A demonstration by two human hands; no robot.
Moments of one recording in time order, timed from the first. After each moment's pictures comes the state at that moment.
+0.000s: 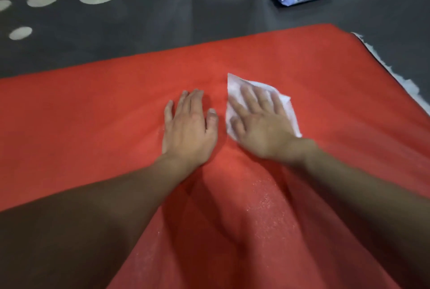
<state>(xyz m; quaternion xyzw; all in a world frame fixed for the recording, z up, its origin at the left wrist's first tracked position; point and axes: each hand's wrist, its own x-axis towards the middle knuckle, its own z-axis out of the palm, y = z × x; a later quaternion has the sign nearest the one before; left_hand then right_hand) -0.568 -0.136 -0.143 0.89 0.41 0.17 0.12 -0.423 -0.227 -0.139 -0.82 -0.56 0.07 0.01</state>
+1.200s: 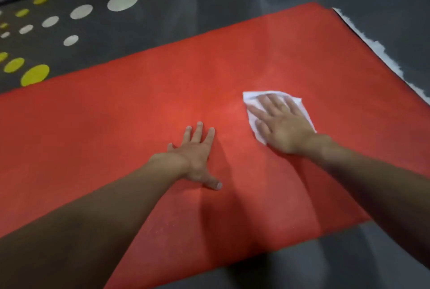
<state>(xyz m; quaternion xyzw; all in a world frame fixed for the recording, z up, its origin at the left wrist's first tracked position) -0.670 -0.242 -0.073 0.86 0.34 -0.35 0.16 -0.452 -0.353 -0.132 -0.78 -0.62 0.06 0.00</state>
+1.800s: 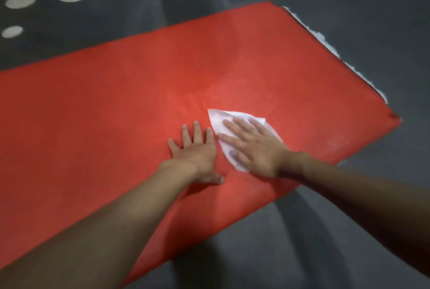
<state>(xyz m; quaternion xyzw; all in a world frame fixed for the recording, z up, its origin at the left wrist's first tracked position) -0.701 -0.290 -0.076 0.89 0.28 -0.33 0.15 -0.562 -0.422 -0.129 -0.77 -0.63 0.08 -0.02</state>
